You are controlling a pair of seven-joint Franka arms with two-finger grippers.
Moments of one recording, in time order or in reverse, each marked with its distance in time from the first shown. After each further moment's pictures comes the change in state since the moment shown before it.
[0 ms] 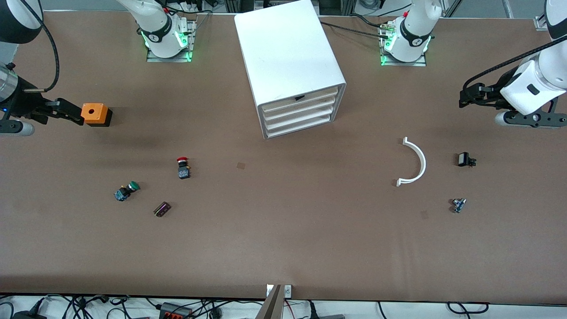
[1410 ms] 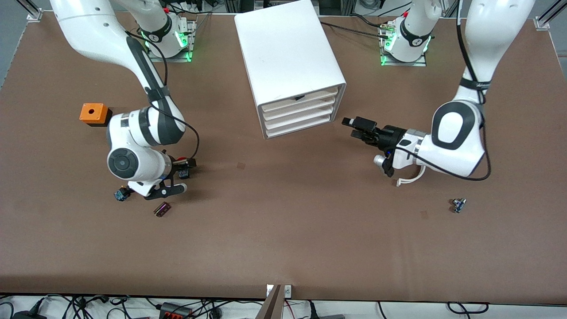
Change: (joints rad) left arm -0.028 0.464 -0.119 -0.137 -1.066 0.168 0.574; right arm 0.266 0.590 0.014 0.062 0.067 0.320 0.021
